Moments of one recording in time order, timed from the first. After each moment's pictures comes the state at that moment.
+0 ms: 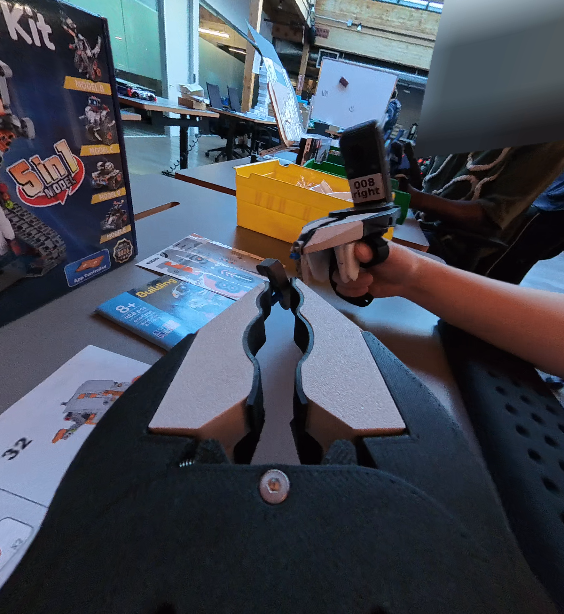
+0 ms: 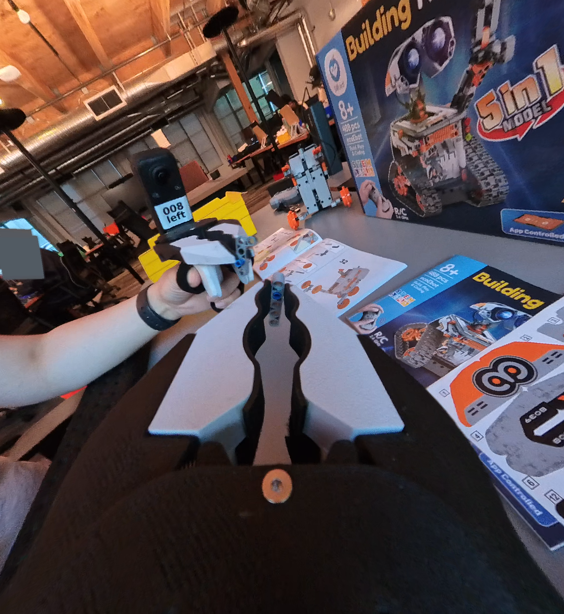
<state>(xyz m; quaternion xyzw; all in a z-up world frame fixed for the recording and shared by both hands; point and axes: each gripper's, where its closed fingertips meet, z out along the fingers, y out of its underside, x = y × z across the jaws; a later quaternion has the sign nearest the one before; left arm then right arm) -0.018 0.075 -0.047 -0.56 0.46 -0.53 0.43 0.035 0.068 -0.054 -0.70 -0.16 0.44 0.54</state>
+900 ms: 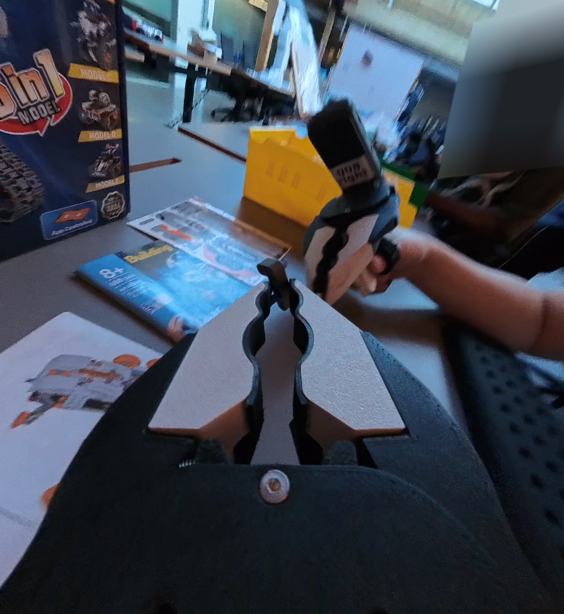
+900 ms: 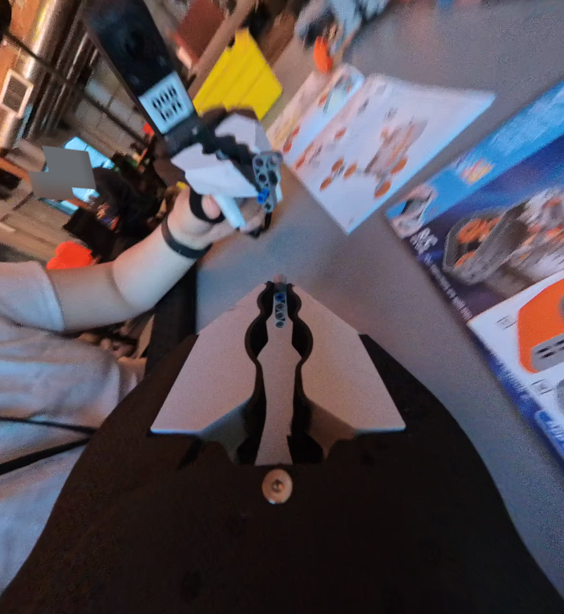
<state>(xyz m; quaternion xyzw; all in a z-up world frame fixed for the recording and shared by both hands) 0.000 0.082 -0.071 -0.62 0.44 -0.53 0.38 0.019 0.046 -0.105 -0.78 -0.20 0.51 0.30</state>
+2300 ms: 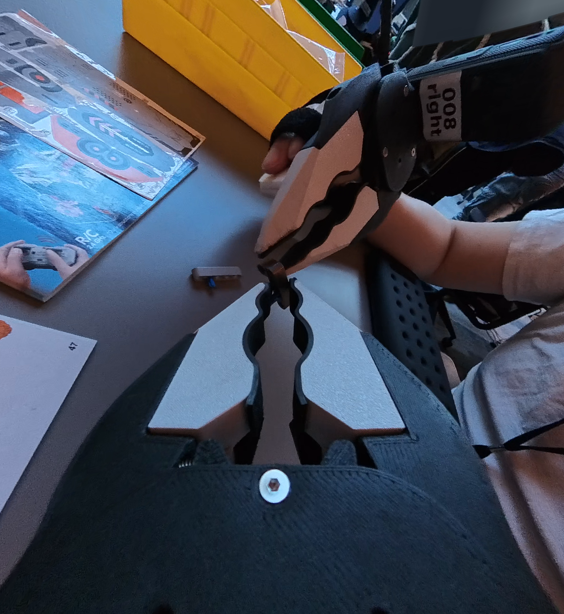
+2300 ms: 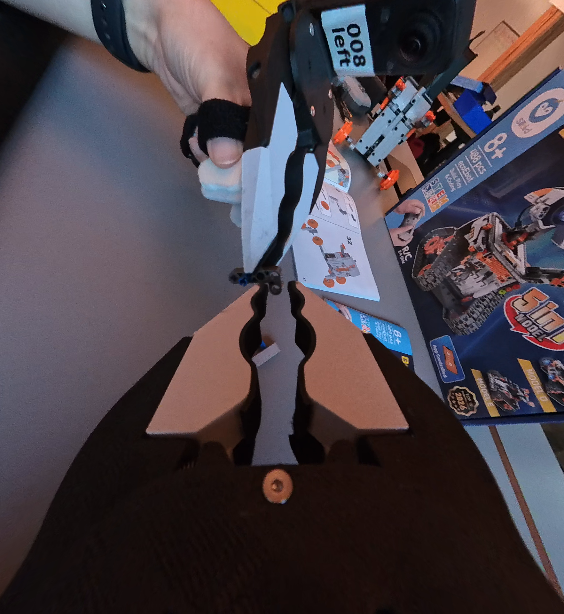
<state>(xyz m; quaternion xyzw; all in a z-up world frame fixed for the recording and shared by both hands) 0.005 0.015 -0.103 -0.64 0.51 -0.54 0.17 0.001 0.031 -0.099 -0.60 -0.58 0.09 0.54</state>
